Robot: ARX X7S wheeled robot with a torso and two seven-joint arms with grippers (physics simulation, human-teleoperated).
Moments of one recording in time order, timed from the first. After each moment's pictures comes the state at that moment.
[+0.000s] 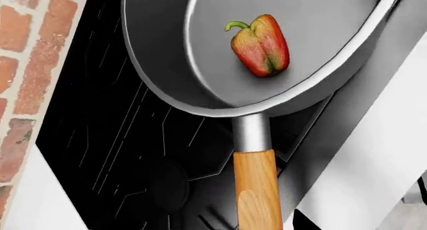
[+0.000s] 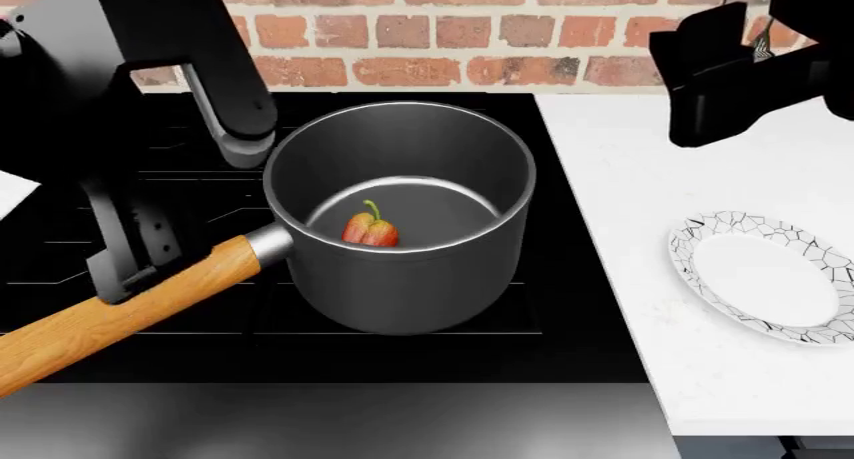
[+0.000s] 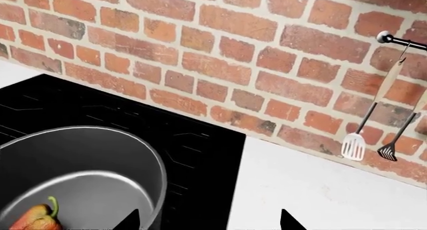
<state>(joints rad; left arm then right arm) -2.36 -0.67 1.57 0.17 -1.25 -1.57 0.47 1.70 0.87 -0.51 -0.14 2.18 1.36 1.09</state>
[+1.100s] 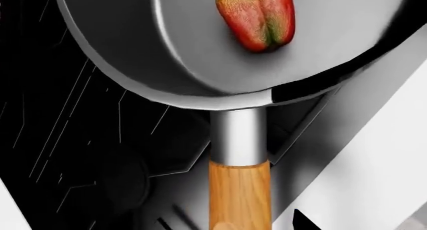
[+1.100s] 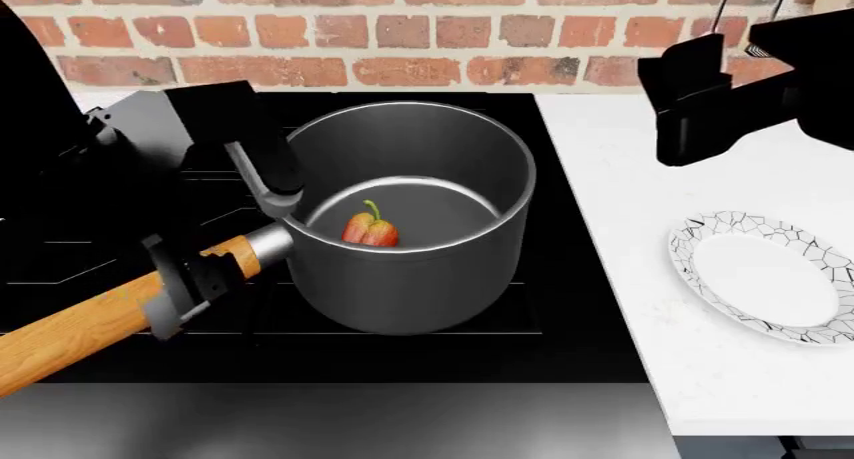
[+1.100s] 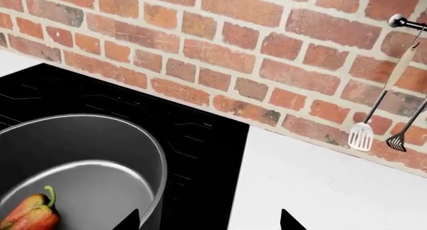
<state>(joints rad) -2.20 -0.65 1.66 0.05 -1.45 -1.51 0.22 1.64 0.88 -0.52 -0.15 2.11 1.34 1.01</state>
